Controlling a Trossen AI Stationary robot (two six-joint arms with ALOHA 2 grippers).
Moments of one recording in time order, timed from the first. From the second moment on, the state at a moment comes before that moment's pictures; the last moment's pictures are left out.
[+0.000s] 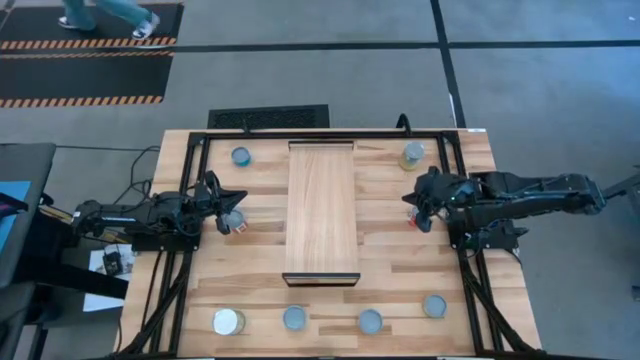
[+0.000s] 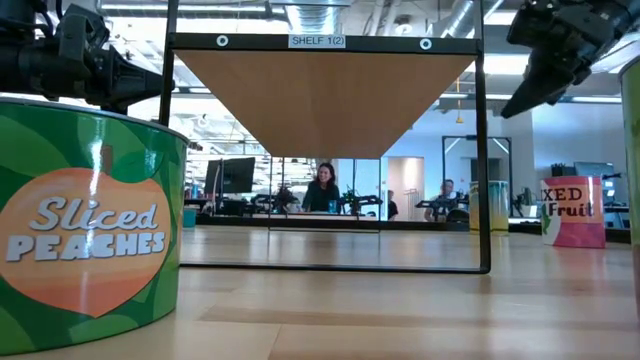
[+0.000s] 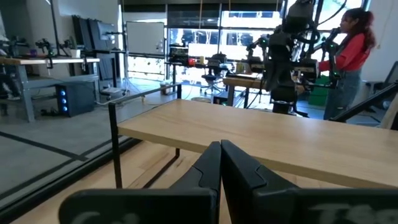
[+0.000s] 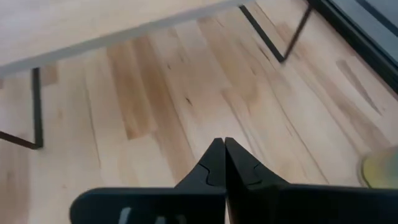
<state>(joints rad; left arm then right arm) -0.03 0.02 0.01 0.08 -0.38 -0.05 -0.01 0.70 0.66 -0.72 0.25 0.30</state>
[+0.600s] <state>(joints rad) -0.03 0.02 0.01 0.08 -0.27 0.02 -0.05 0.83 0.69 -0.96 0.13 0.39</state>
